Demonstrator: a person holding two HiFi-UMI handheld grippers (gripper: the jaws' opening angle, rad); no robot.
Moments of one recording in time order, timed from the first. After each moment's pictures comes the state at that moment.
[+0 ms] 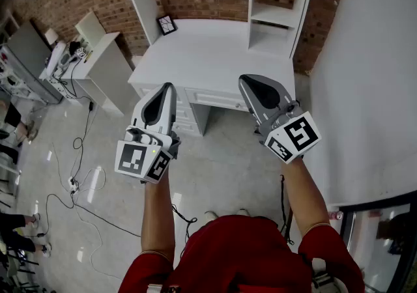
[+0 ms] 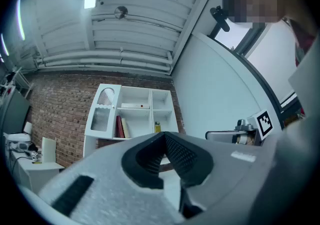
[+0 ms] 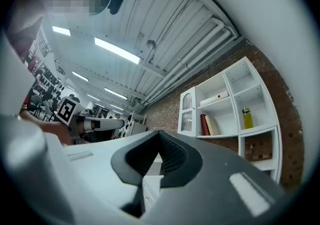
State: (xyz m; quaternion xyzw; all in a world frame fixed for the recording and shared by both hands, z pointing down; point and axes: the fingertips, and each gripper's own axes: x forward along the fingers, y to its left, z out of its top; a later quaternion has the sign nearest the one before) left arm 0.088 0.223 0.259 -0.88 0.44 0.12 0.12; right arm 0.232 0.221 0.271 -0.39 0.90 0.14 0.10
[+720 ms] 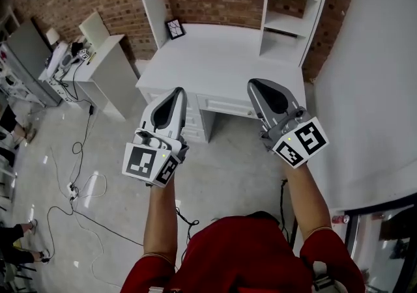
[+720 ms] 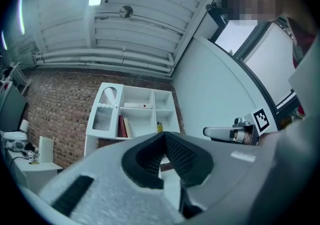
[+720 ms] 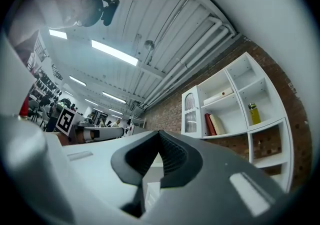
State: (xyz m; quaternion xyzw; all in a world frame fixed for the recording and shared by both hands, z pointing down) left arm 0.027 0.201 0.264 -0.90 0.41 0.13 0.11; right arm 0.168 0.205 0.263 -0.39 0.90 0.12 0.13
